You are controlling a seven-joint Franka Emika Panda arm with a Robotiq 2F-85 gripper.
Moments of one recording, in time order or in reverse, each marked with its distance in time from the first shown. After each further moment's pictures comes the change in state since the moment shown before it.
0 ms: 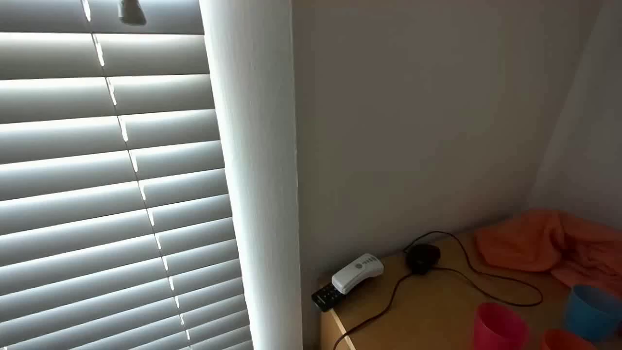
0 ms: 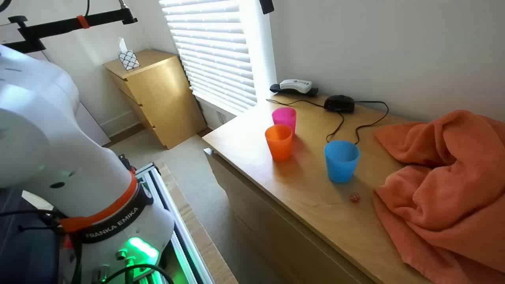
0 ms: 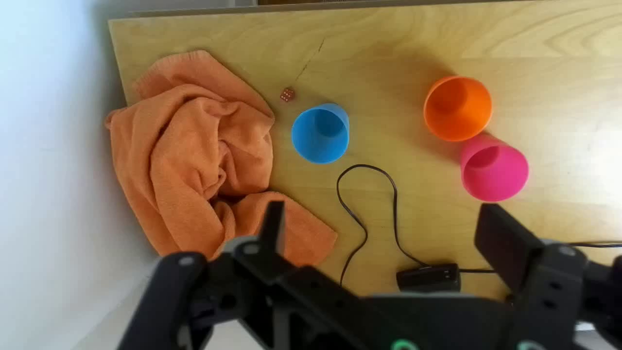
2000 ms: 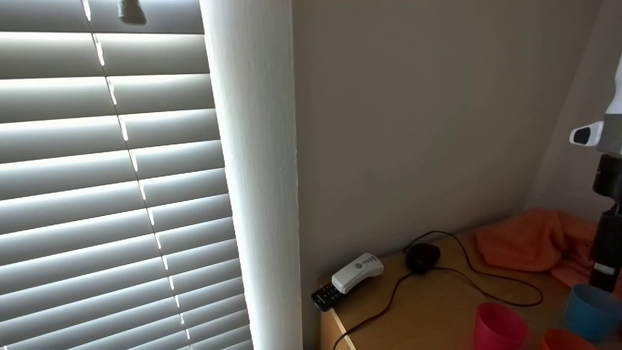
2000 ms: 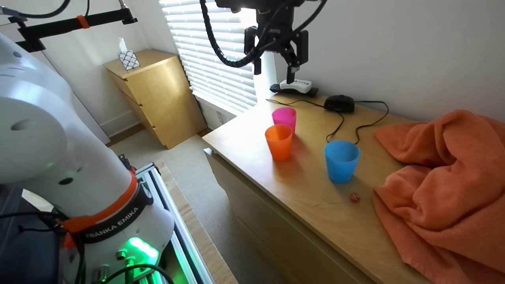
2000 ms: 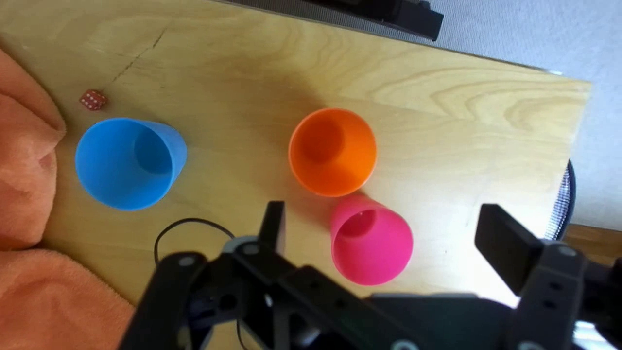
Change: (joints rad) arm 0.139 0.328 -0.077 -0.049 0.243 0.136 -0.226
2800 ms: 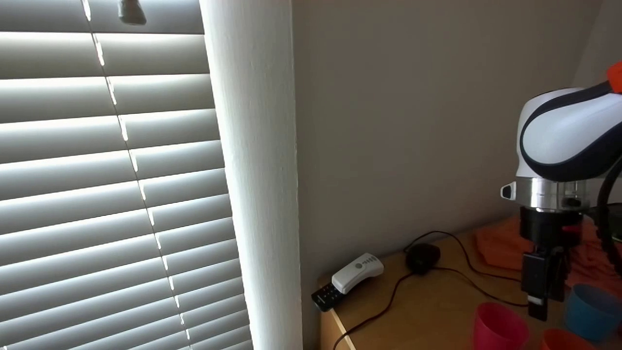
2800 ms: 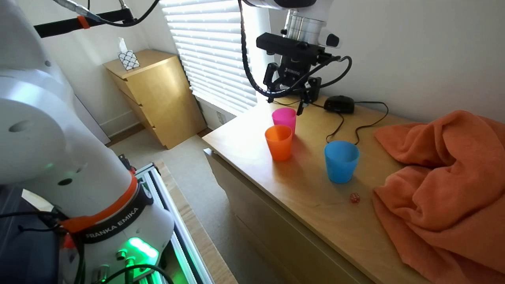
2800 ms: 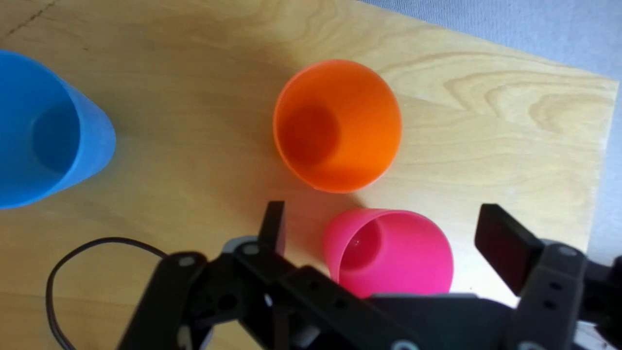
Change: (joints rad) arm -0.019 0.410 0.034 0.205 0.093 0.004 -0.095
